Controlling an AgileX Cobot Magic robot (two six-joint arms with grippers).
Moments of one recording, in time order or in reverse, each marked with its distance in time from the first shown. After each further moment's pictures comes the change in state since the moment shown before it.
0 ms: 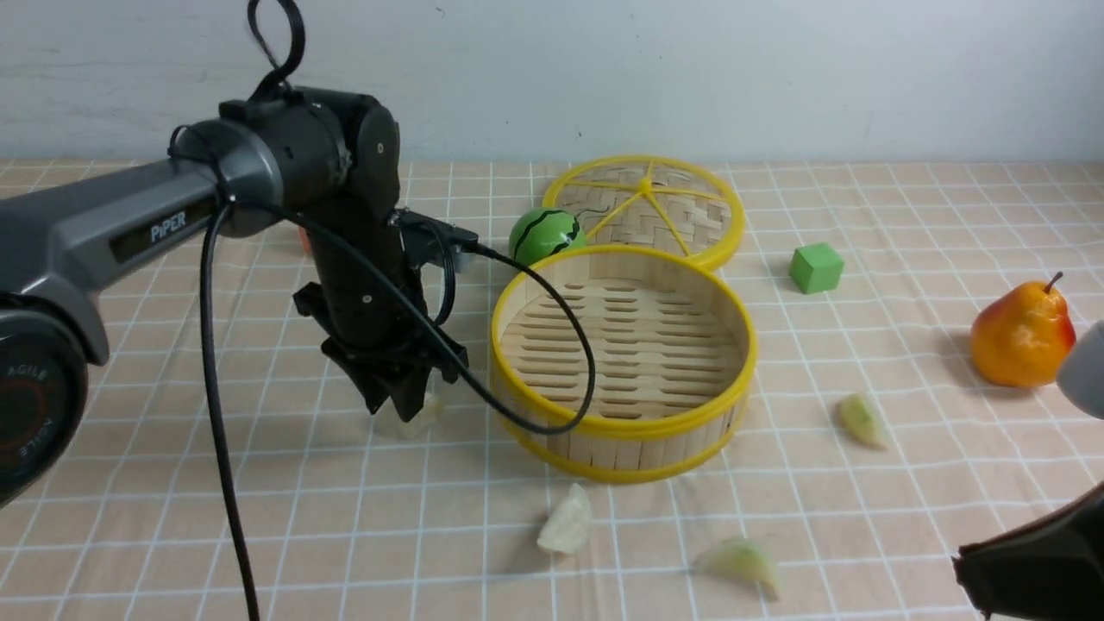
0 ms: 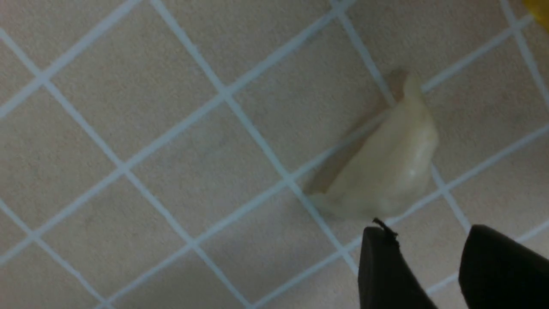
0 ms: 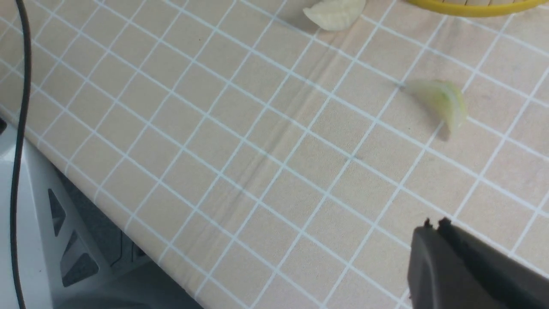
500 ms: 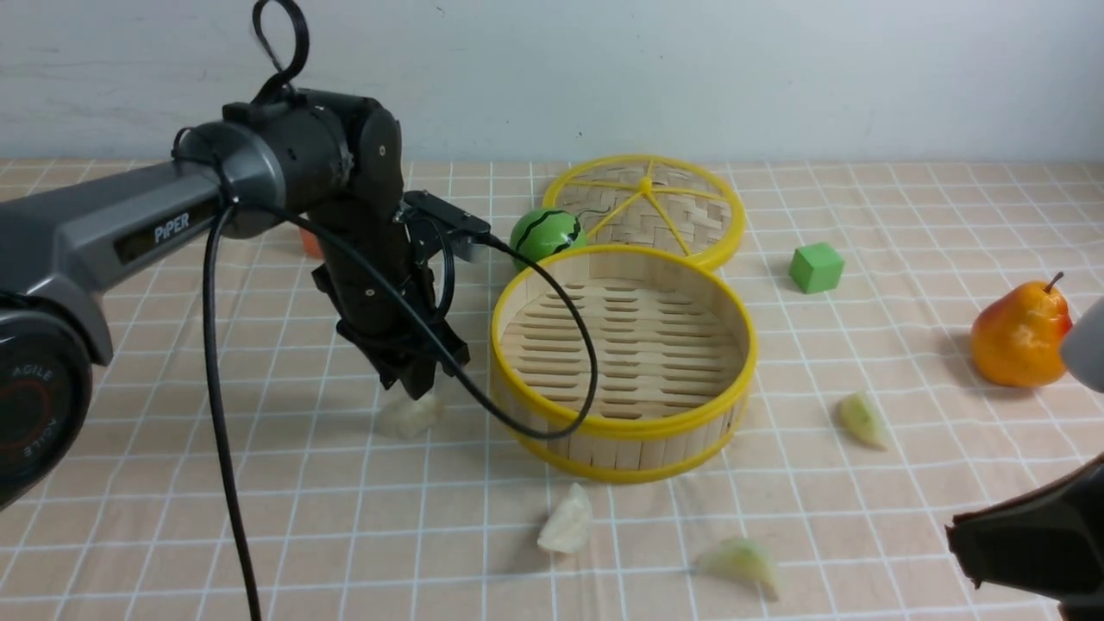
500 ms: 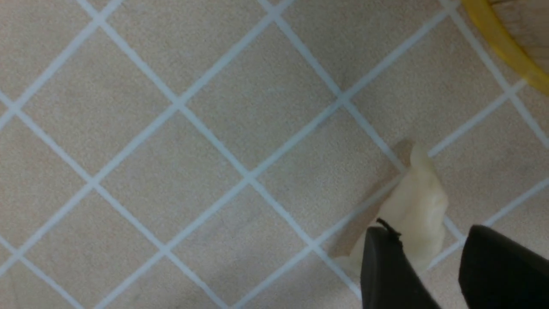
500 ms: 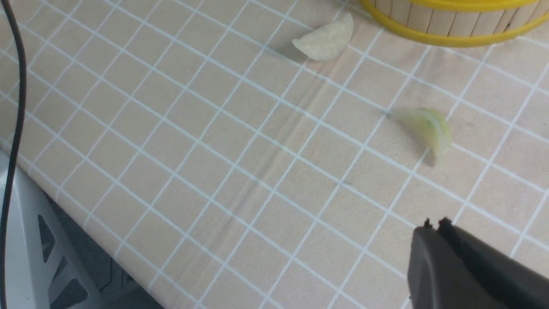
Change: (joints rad) right arm 0.000 0.000 0.000 -0.004 -0.052 0.000; left arm 0.000 0.003 -0.004 0.006 -0.084 0.128
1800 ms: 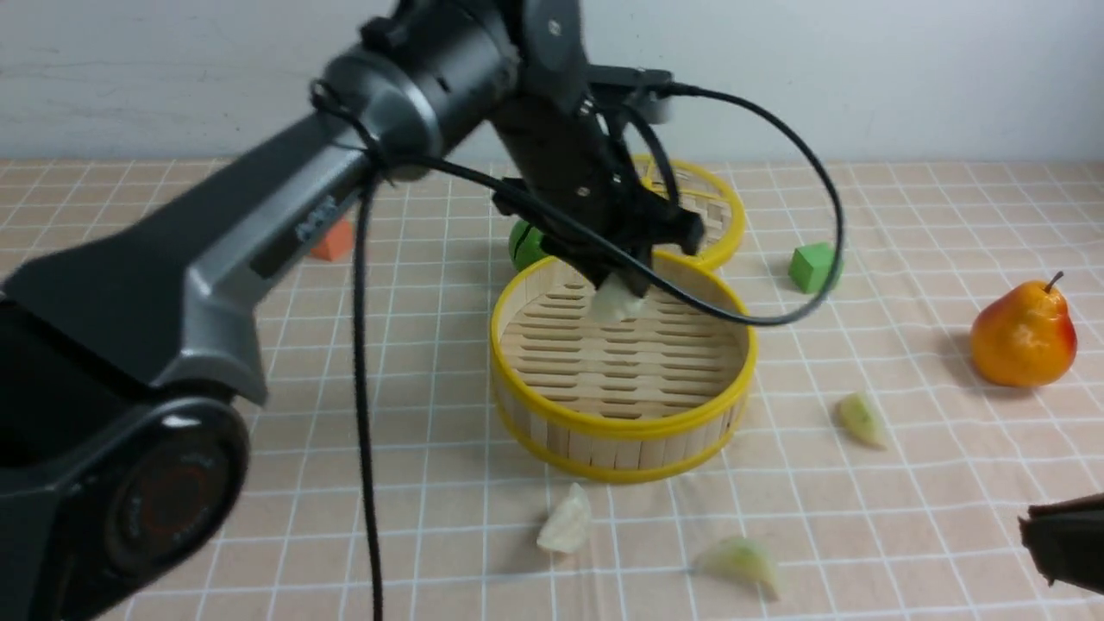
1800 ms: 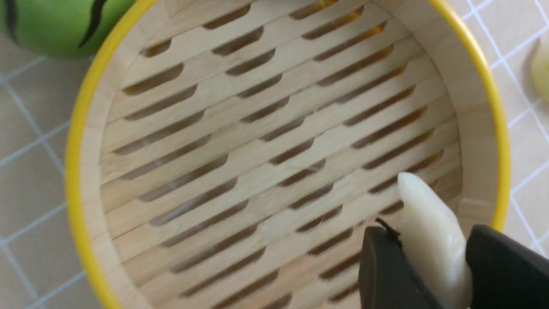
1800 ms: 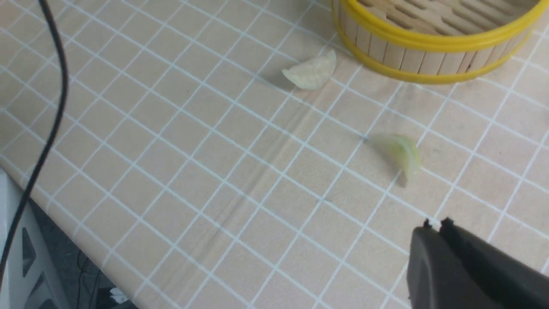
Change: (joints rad) right arm 0.000 -0.154 0.000 -0.041 0.015 0.000; left arm -0.273 0.112 -0.489 -0.055 0.052 -0.488
